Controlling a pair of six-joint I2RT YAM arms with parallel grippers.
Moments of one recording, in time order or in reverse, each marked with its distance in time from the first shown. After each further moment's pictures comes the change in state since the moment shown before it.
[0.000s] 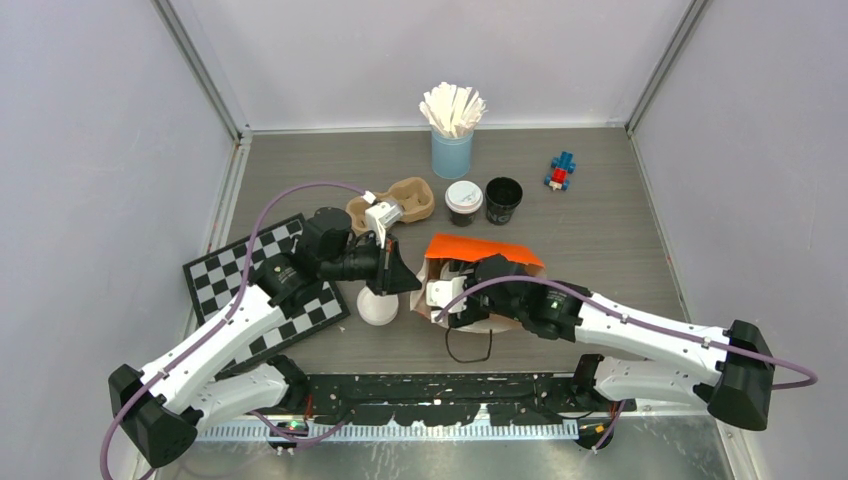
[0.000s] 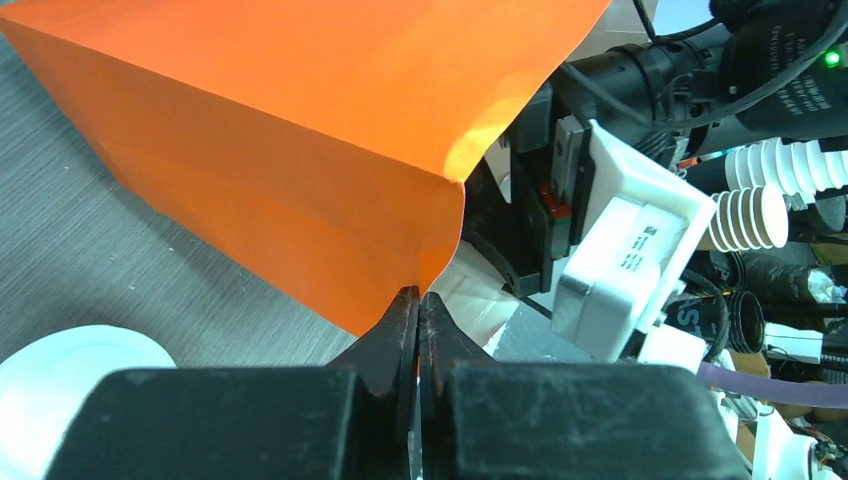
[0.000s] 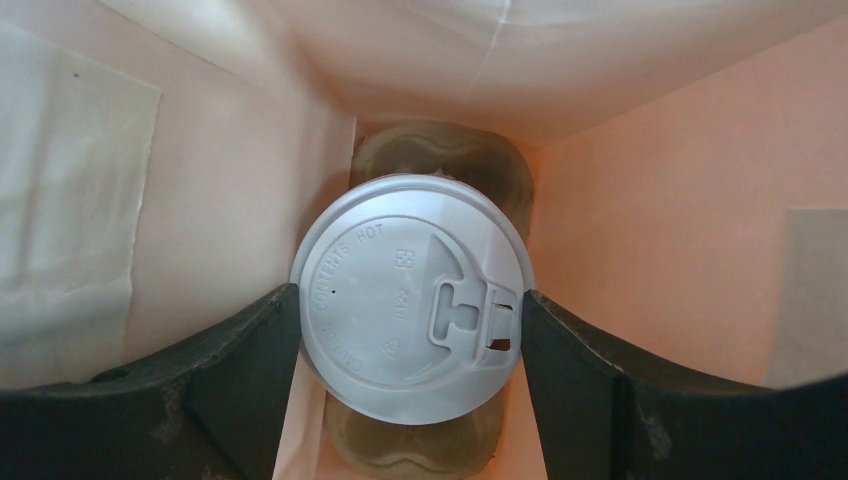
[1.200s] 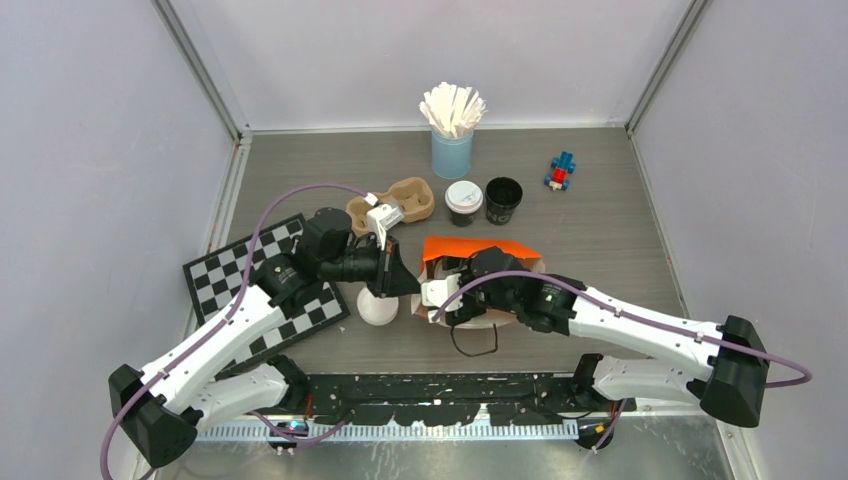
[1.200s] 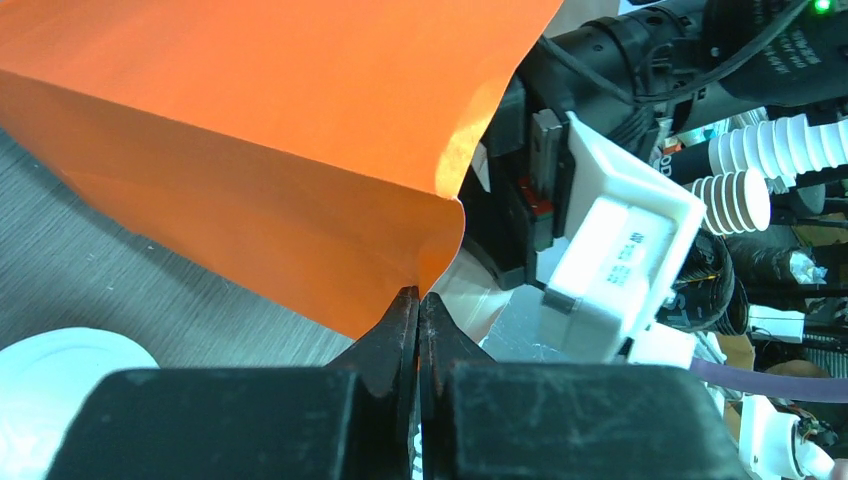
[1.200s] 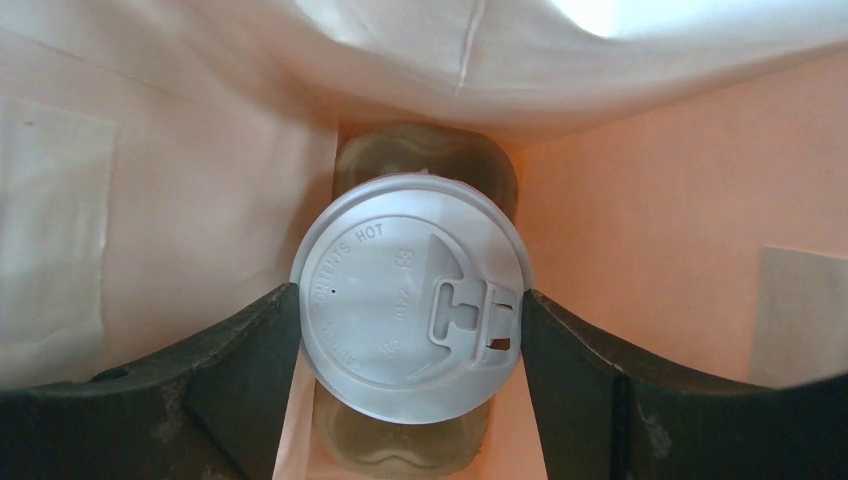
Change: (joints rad) left arm 0.000 -0.001 -0.004 0.000 0.041 0.001; right arm -0.026 0.045 0.048 -0.018 -0.077 -0.080
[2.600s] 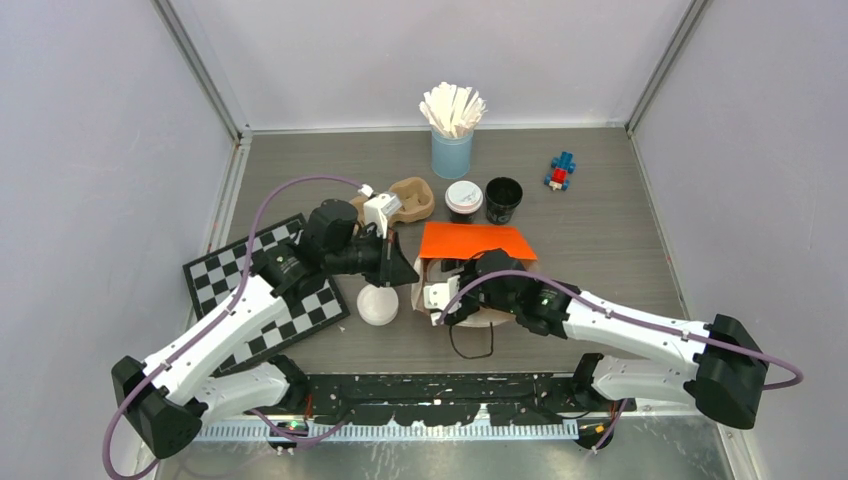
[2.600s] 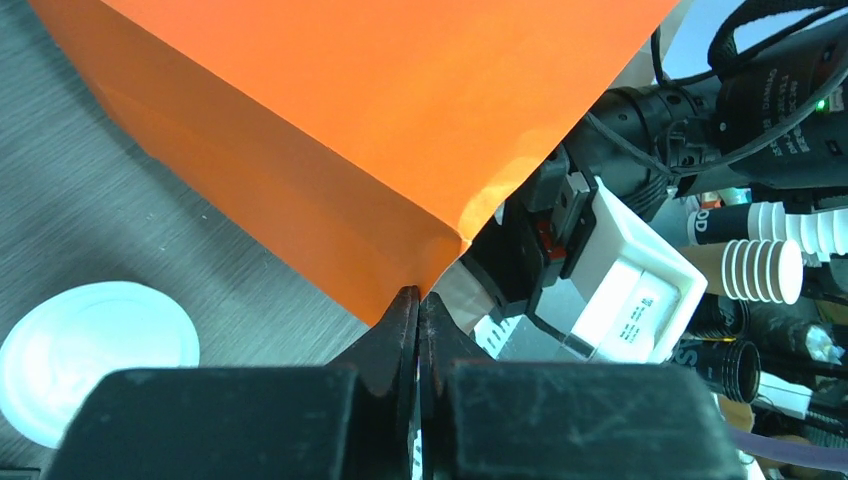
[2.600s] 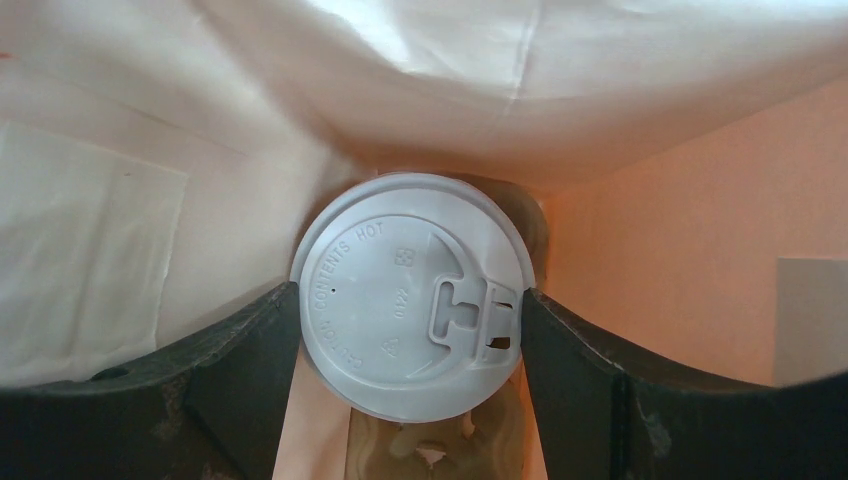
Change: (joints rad) left arm -0.001 0.048 0.094 -0.114 -0.166 -0.055; right arm -0.047 0.017 -0.125 0.243 -0.093 -0.053
